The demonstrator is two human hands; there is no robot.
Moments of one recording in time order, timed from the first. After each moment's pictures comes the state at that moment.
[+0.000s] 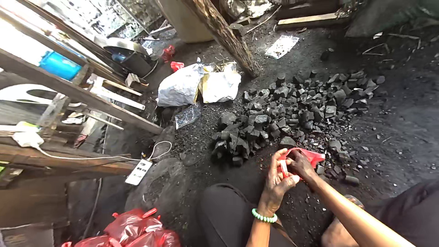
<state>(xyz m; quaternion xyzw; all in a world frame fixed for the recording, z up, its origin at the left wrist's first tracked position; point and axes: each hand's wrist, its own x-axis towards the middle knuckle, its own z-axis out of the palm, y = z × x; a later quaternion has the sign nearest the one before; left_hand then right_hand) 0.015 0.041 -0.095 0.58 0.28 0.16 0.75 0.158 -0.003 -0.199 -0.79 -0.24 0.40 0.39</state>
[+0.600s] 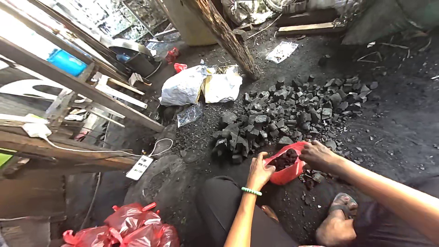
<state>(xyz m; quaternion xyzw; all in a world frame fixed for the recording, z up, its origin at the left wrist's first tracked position) 0.006 0.083 -0.108 0.78 0.45 -0.02 0.43 0.220 -0.040 -0.145 -0.70 -0.67 0.25 -0.01</state>
